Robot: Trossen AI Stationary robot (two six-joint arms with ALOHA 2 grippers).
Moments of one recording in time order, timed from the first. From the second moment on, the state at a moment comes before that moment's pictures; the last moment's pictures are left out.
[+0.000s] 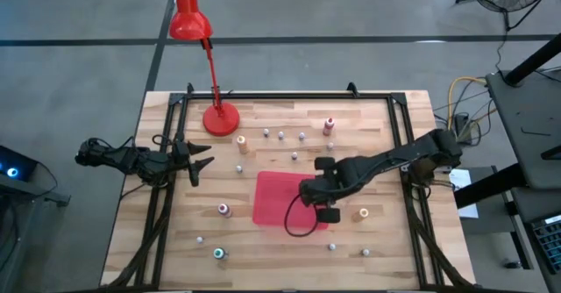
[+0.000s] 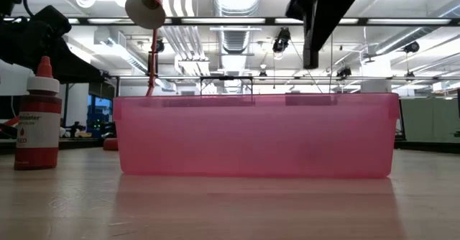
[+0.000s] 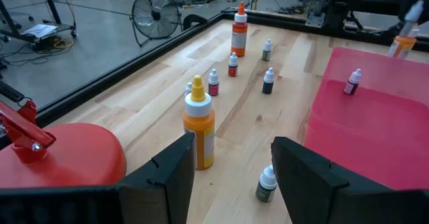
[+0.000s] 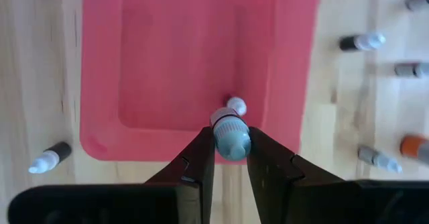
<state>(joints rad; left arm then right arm) -0.27 0.00 0.16 -0.53 -0.67 -0.27 0.29 1.79 1.57 -1.15 0.16 0.26</state>
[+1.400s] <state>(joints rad) -0.27 0.00 0.16 -0.53 -0.67 -0.27 0.25 1.89 1.35 -0.85 0.15 -0.22</state>
